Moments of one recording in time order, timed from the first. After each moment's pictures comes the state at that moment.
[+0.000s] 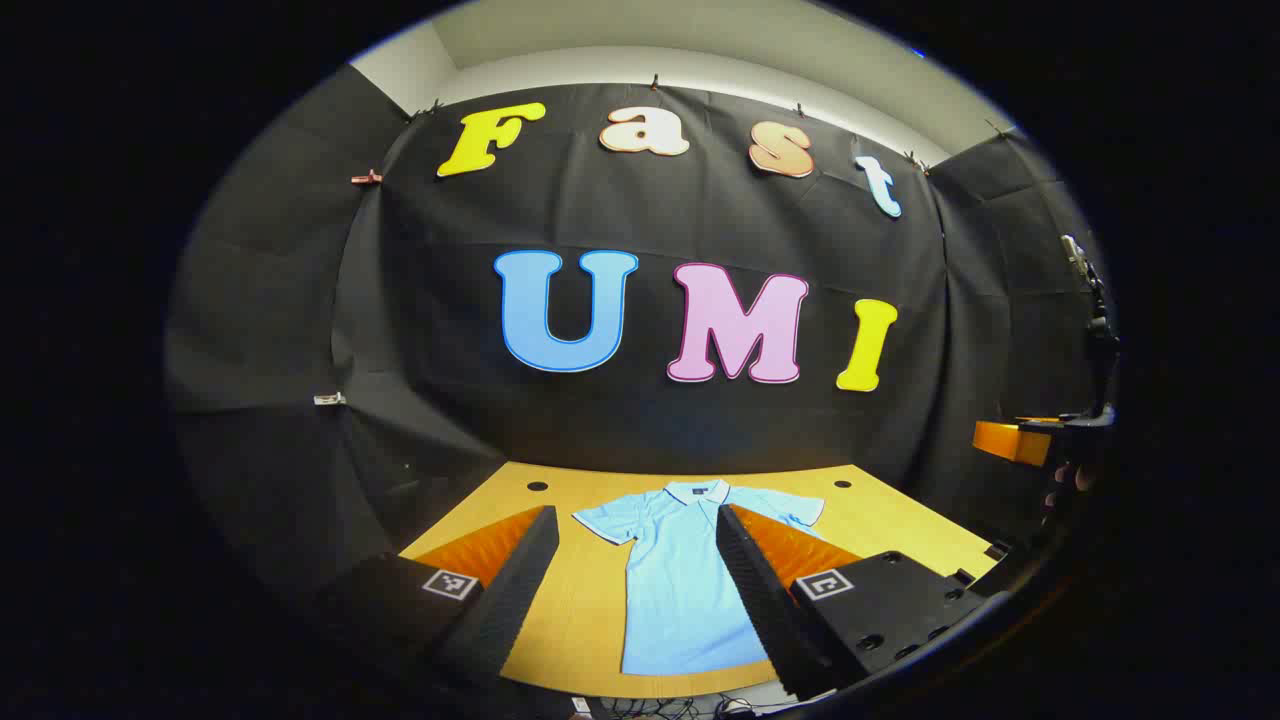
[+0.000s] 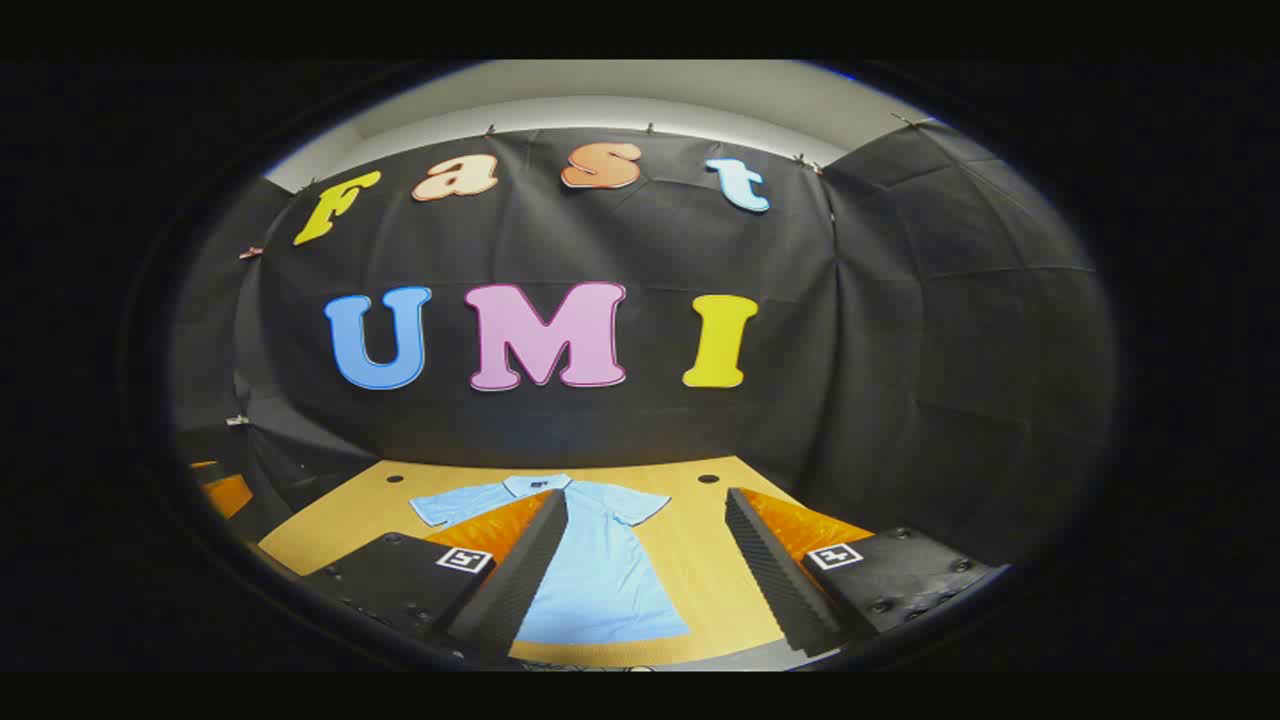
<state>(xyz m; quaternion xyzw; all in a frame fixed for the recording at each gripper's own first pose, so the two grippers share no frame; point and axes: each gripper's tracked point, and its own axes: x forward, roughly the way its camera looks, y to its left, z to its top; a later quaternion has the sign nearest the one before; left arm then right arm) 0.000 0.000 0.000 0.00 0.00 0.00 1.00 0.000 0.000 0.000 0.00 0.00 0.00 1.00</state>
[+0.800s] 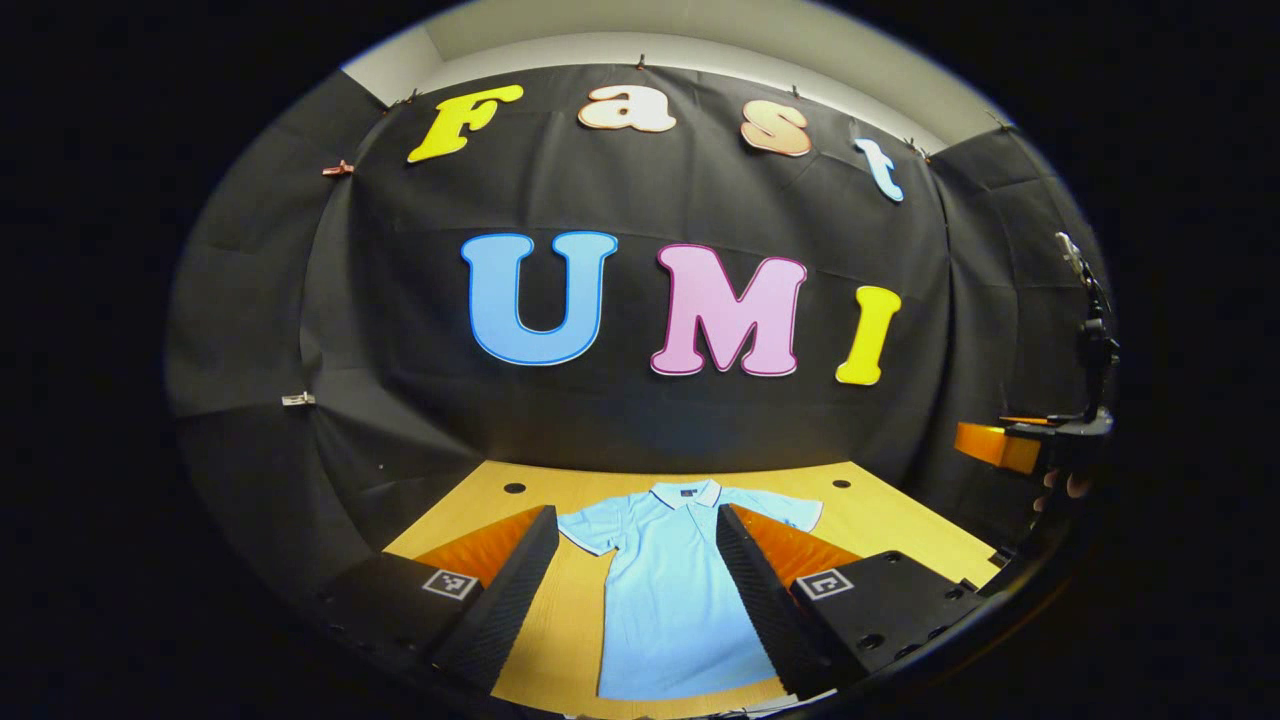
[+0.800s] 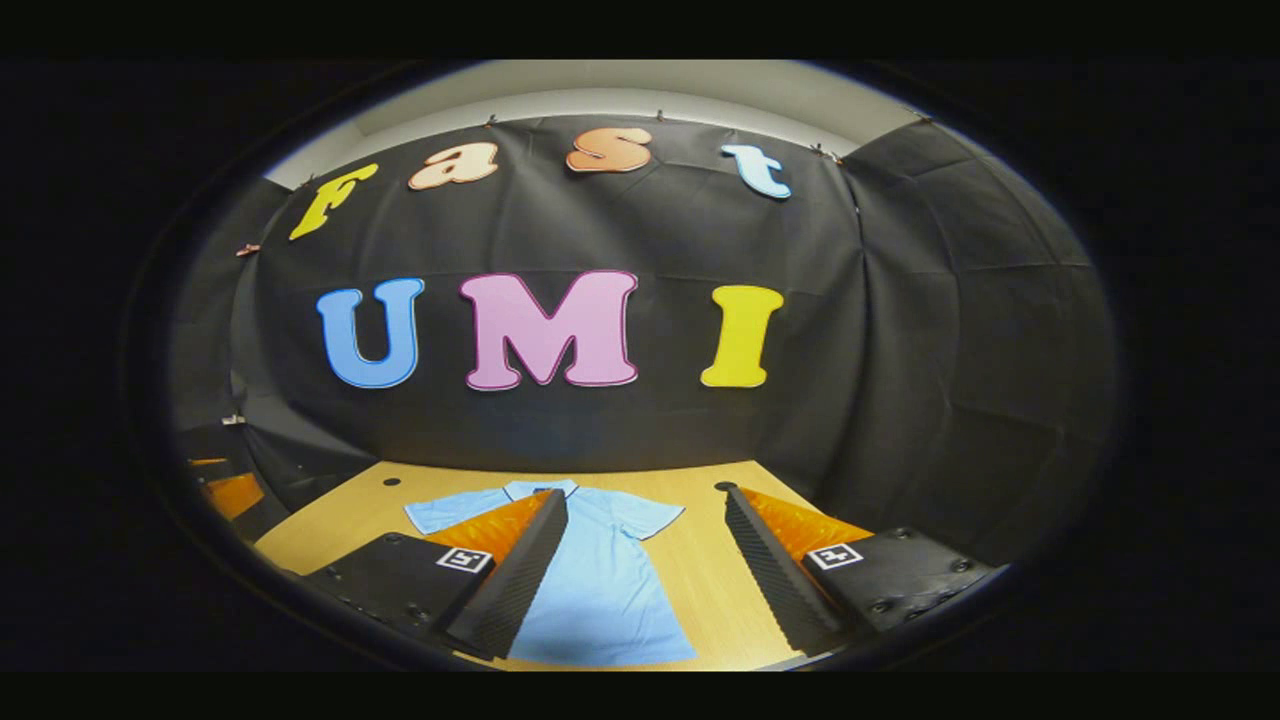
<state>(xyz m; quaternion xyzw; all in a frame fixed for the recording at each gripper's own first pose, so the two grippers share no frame) 0.073 -0.028 0.010 0.00 0.01 -0.01 1.00 0.074 0.005 0.000 0.00 0.01 0.02 1.00</state>
